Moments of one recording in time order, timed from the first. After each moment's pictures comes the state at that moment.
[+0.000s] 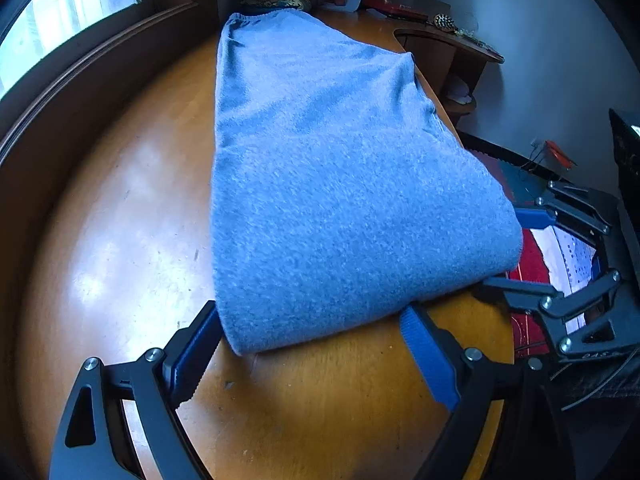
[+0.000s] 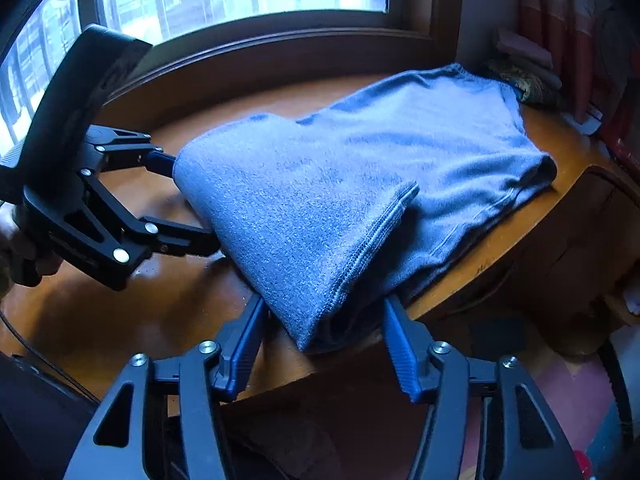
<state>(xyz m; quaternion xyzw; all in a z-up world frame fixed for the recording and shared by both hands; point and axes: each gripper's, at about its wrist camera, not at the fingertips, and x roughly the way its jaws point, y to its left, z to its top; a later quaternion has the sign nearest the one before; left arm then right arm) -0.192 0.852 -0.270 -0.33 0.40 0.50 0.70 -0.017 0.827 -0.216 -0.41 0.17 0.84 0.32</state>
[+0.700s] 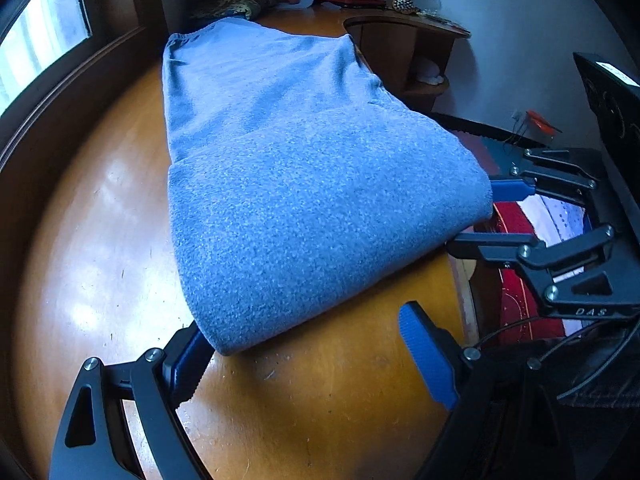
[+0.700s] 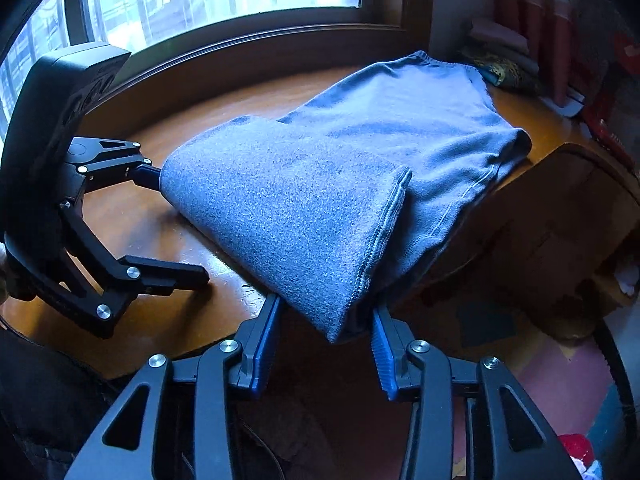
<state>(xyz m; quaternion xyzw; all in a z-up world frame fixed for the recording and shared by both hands) -0.154 0.842 -0.271 -0.29 0.43 0.47 0.72 -0.003 0.827 -0.217 -0.40 0.20 0.82 0.35</state>
